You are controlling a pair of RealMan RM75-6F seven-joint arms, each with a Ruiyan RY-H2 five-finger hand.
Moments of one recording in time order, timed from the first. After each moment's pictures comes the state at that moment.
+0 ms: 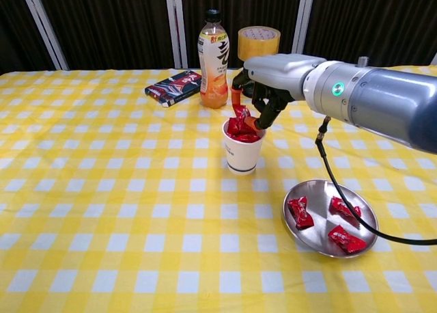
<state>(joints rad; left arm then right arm) -0.16 -0.99 -0.01 -1.73 1.33 1.19 -0.16 0.97 -1.61 0.27 -1.60 -0.76 1.03 -0.67</state>
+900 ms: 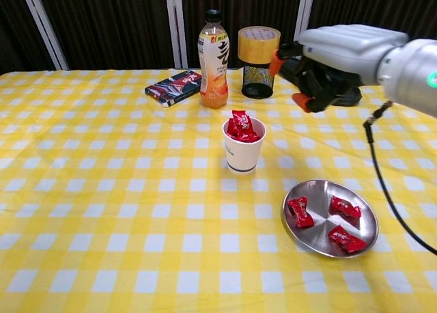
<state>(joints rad) -0.15 -1.01 -0.02 -1.71 1.35 1.25 -0.15 0.78 -1.41 0.11 -1.83 -0.97 1.28 -0.66</state>
